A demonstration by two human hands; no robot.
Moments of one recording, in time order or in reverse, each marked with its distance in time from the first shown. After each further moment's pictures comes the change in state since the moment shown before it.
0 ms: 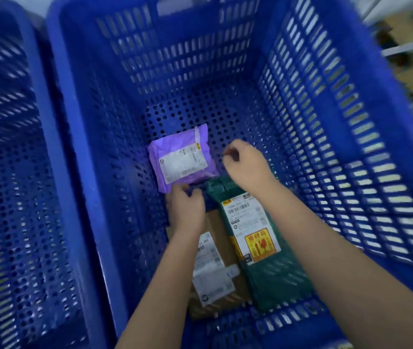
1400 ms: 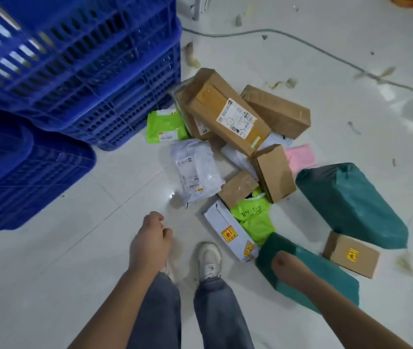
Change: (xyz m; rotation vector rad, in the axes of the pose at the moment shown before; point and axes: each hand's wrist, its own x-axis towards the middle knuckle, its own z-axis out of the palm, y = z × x) left_hand -0.318 -0.461 0.082 0.803 -0.429 0.423; right_hand -0.665 0.437 0.162 0.063 -0.443 0.947
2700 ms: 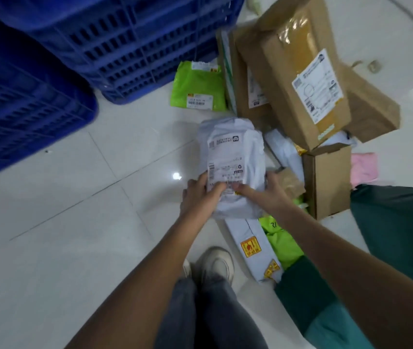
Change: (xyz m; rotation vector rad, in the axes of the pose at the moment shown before) left_hand 0.147 -0.012 0.106 -0.577 -0.195 -0.205; right_hand 0.173 -0.169 0.007 0.615 0.180 -0.331
